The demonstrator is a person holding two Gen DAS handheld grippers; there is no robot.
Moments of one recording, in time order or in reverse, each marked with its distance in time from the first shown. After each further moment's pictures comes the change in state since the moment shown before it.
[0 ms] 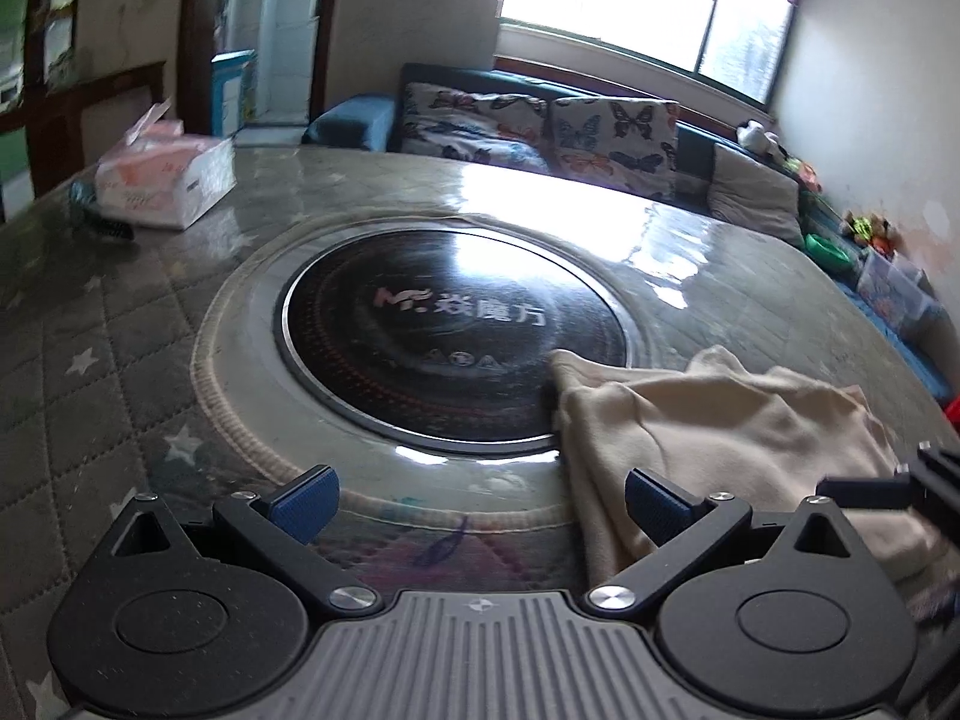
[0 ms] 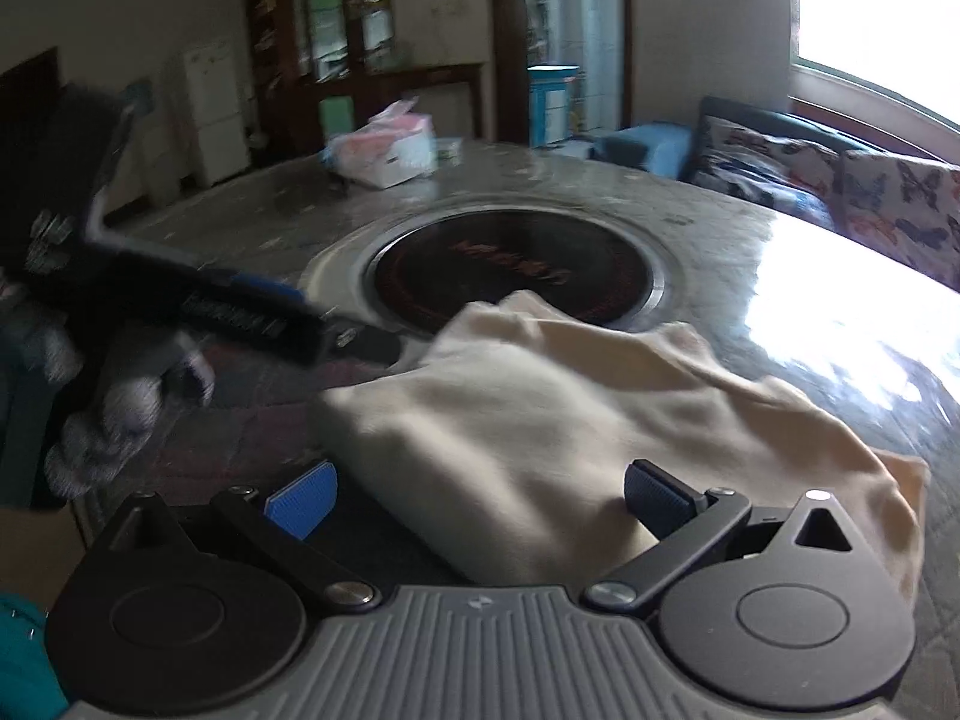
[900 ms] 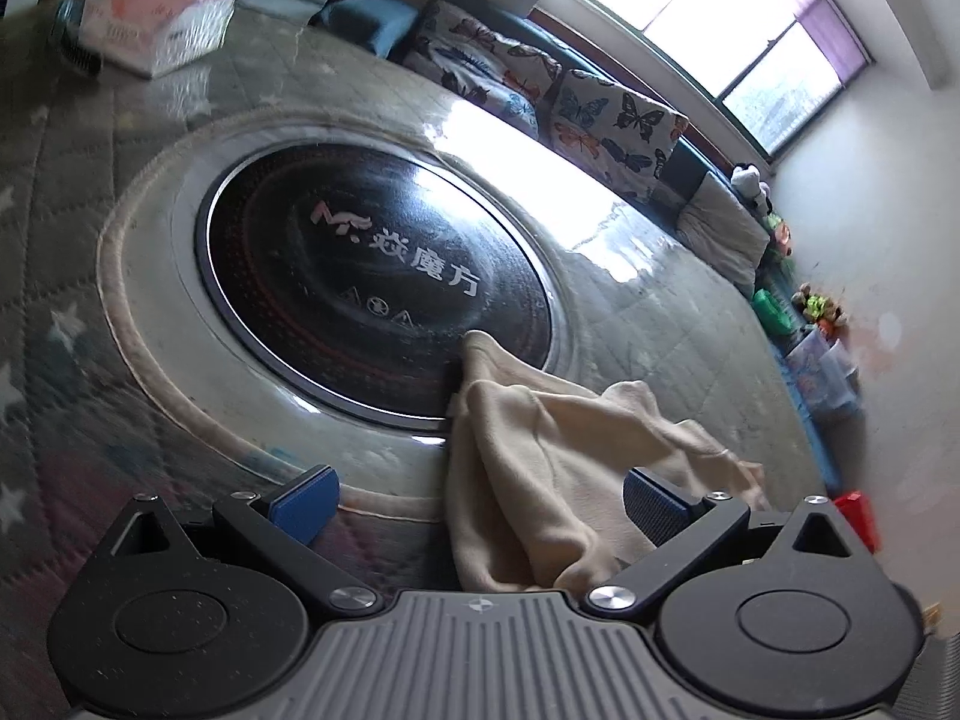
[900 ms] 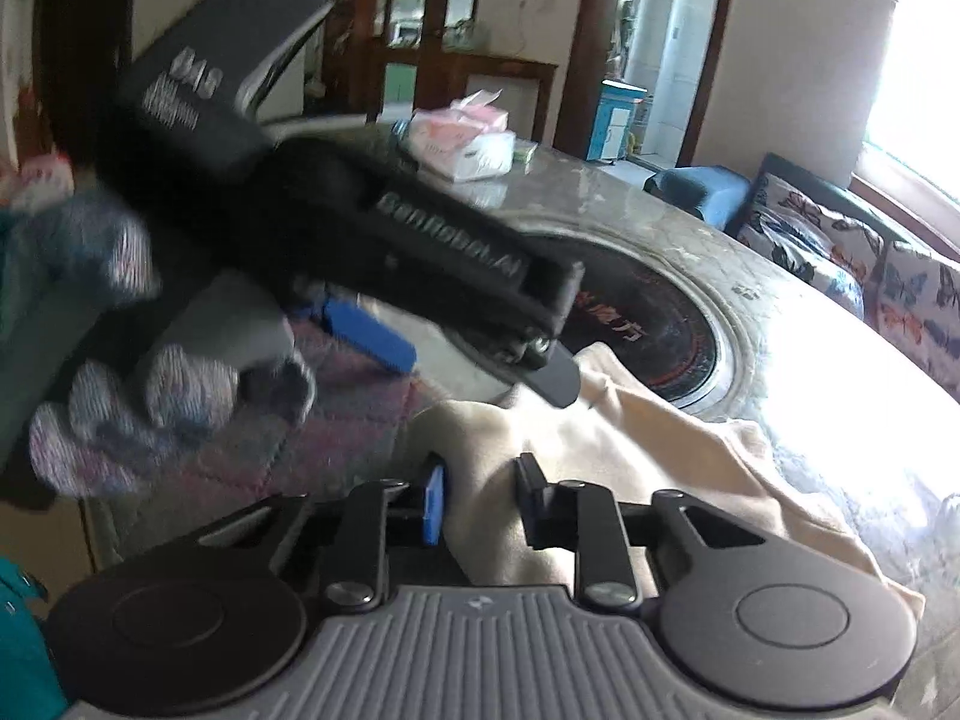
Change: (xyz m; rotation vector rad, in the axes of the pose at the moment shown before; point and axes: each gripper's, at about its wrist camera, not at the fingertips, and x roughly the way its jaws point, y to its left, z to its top) left arm 0.017 0.000 0.019 -0.348 0.152 -0.216; right arm 0.005 0.031 0.023 -0.141 -0.010 0.008
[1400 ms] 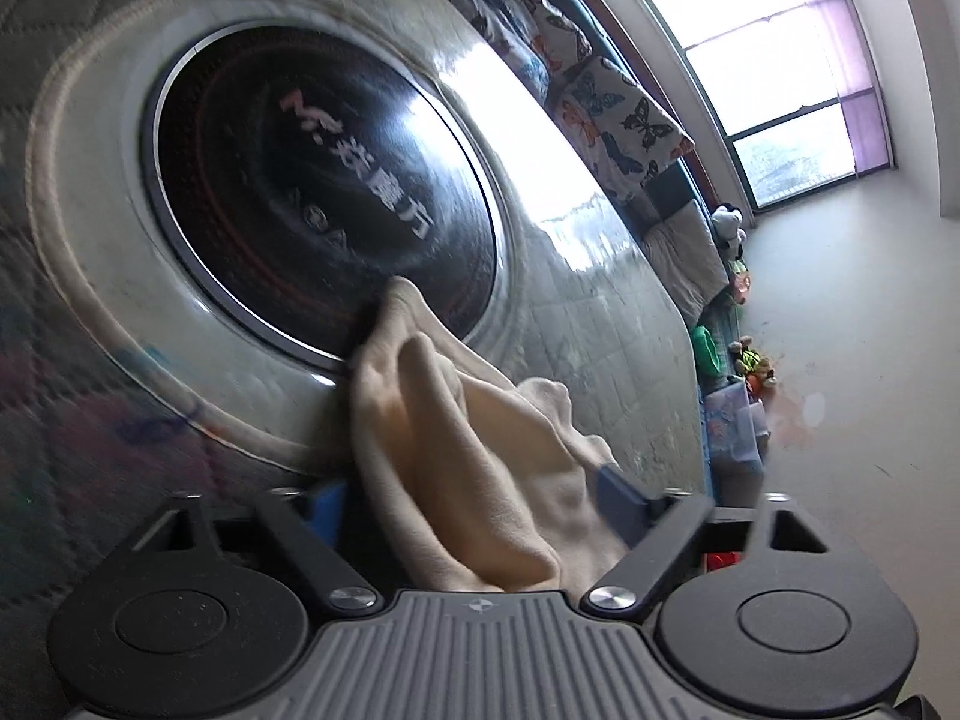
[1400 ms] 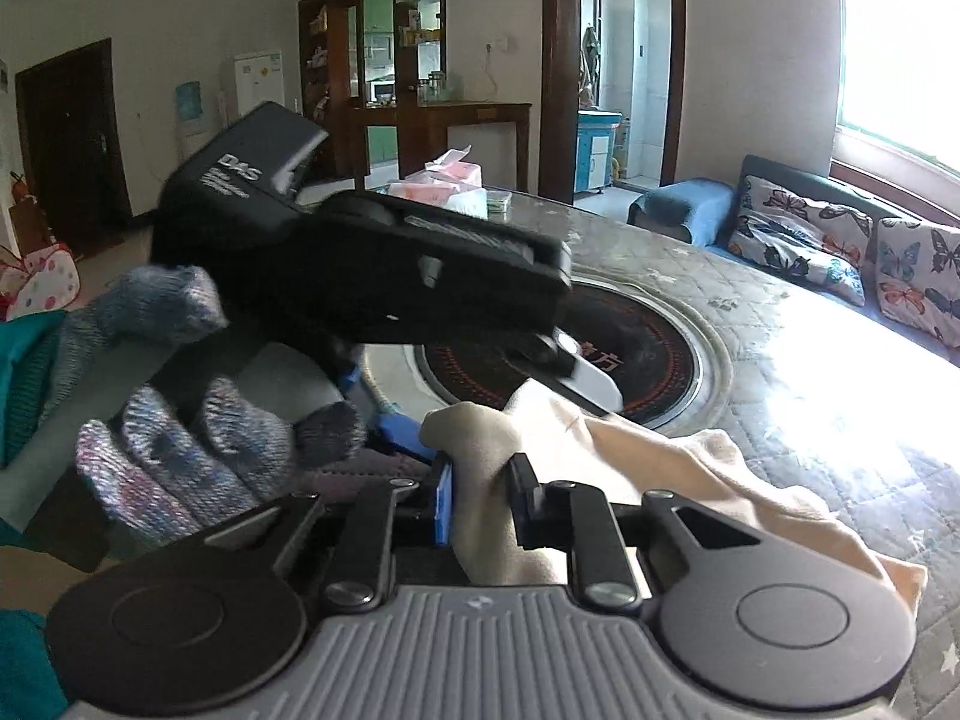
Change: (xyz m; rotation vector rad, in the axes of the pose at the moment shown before) left arm 0.027 0.001 0.005 -0.273 0.116 -0.177; right arm -0.032 -0.023 -0.003 0.096 -0.087 0.041
